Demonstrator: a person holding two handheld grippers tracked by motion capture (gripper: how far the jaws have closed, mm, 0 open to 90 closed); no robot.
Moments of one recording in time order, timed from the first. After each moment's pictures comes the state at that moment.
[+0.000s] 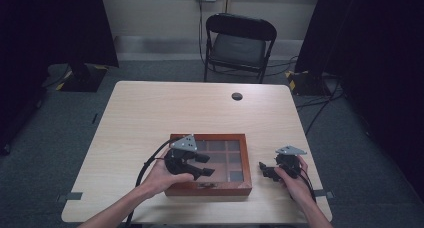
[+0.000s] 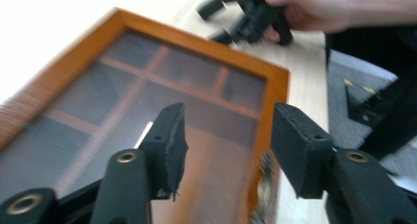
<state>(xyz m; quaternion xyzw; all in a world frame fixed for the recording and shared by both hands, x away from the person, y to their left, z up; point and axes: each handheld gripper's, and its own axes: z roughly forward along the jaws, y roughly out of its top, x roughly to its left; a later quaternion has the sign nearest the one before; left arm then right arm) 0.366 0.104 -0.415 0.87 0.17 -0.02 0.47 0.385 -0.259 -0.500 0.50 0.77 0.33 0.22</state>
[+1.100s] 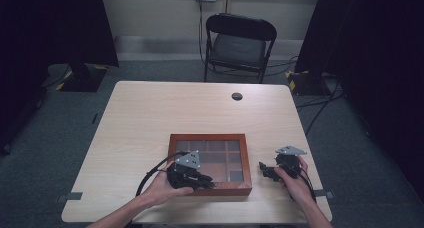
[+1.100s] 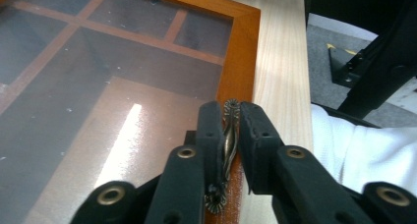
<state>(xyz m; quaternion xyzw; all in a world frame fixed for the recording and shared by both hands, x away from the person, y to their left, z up) 0.350 0.098 -0.439 0.89 0.13 -0.04 0.43 0.384 -0.259 -0.500 0.50 0.77 0.33 0.22</state>
